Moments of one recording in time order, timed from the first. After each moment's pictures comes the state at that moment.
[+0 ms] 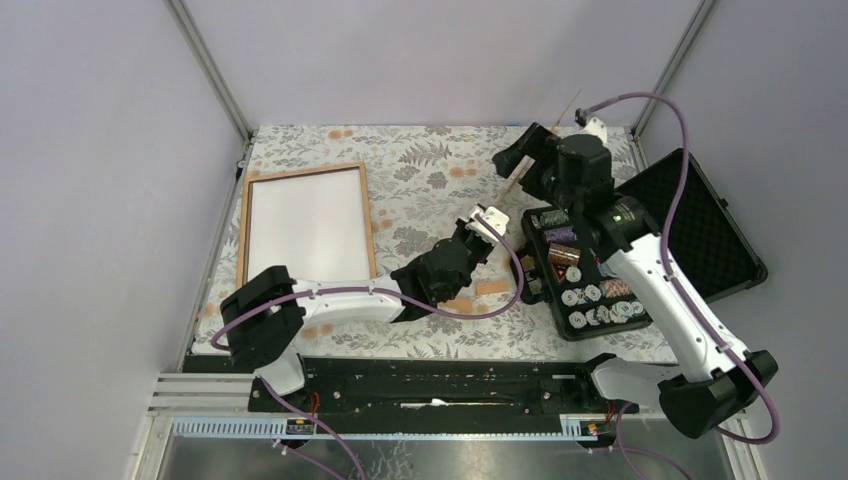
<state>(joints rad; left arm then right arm) -1.14 1.64 1.01 0.64 -0.57 0.19 0.47 1.20 1.30 -0.49 0.16 0.81</state>
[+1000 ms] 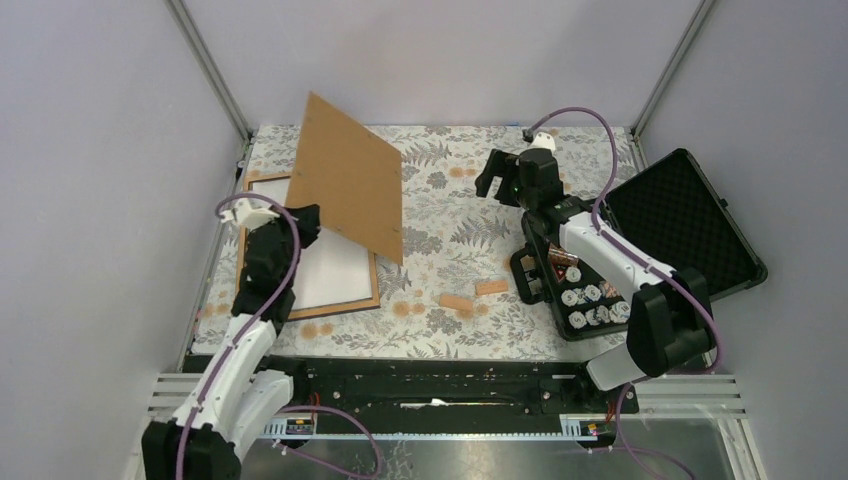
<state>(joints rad) -0.20 0.82 0.51 0.19 -0.19 -0.81 0.41 1.48 1.09 -0.09 0.12 0.51</state>
